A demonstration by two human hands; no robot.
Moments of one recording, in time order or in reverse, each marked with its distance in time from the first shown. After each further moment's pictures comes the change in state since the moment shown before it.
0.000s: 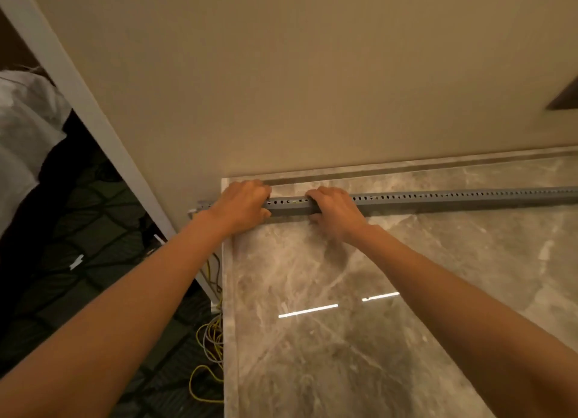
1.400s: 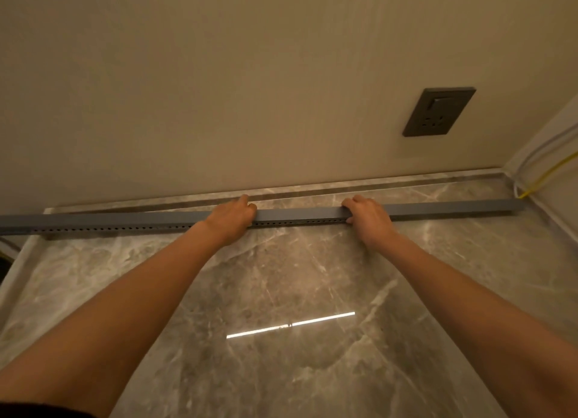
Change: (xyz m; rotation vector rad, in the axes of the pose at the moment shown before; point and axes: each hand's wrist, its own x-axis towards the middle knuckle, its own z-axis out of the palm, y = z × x) left_hand 0.156 0.257 0.005 0.183 -0.107 0.002; right_hand -0.061 0.368 -0.057 -0.118 0.036 0.183
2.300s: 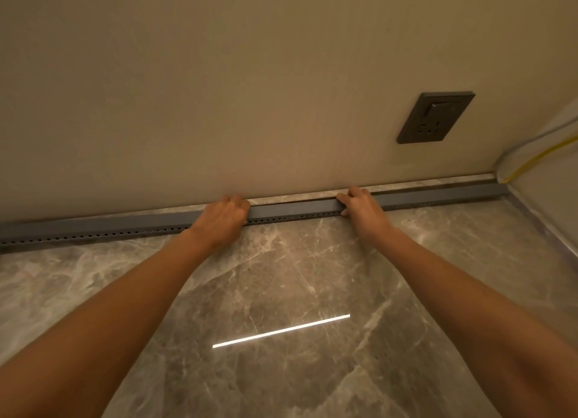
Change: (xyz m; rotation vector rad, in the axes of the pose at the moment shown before) left_hand 0.039 0.001 0.002 0.025 0.110 0.000; right_hand 0.043 0.025 0.003 -0.019 0.002 -0.017
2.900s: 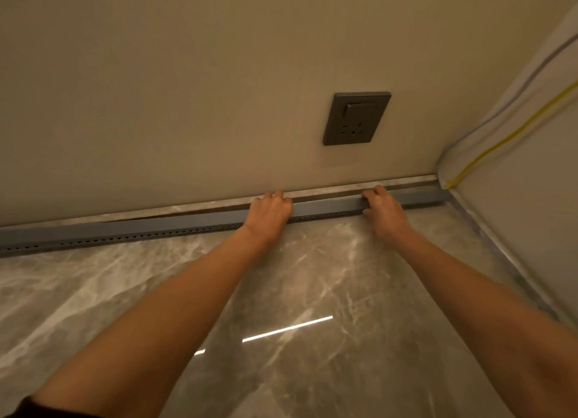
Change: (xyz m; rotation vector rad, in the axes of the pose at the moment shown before) left_hand 0.087 0.178 -0.042 -0.063 0.065 0.022; right_hand -0.029 0.157 -0.012 0.077 0.061 0.244
